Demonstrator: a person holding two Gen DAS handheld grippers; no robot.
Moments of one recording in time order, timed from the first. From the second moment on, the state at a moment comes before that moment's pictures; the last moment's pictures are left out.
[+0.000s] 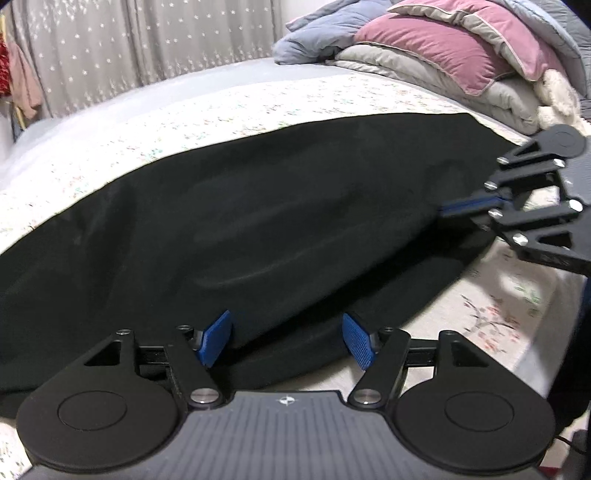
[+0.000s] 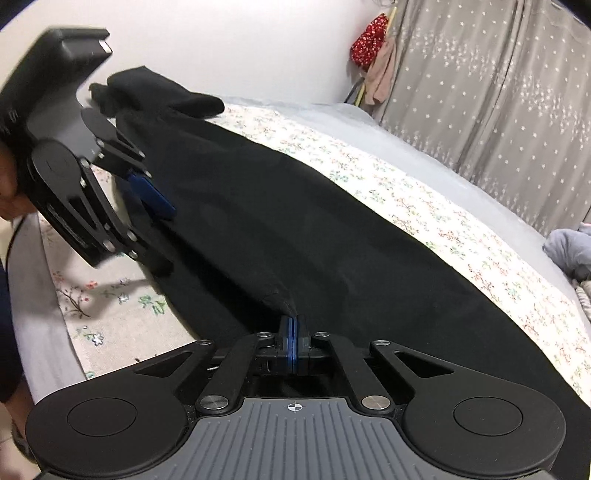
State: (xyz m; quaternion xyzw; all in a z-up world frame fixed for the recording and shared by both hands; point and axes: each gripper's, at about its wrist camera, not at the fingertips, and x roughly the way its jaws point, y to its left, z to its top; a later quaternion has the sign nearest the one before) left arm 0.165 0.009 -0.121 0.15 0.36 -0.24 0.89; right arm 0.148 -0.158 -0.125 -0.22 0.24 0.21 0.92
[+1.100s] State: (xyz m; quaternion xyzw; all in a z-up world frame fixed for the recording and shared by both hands) left arm 0.202 0.078 -0.095 -0.01 0.34 -0.24 0.91; right arm 0.174 -0.244 -0.105 0.00 0.27 0.16 0.95
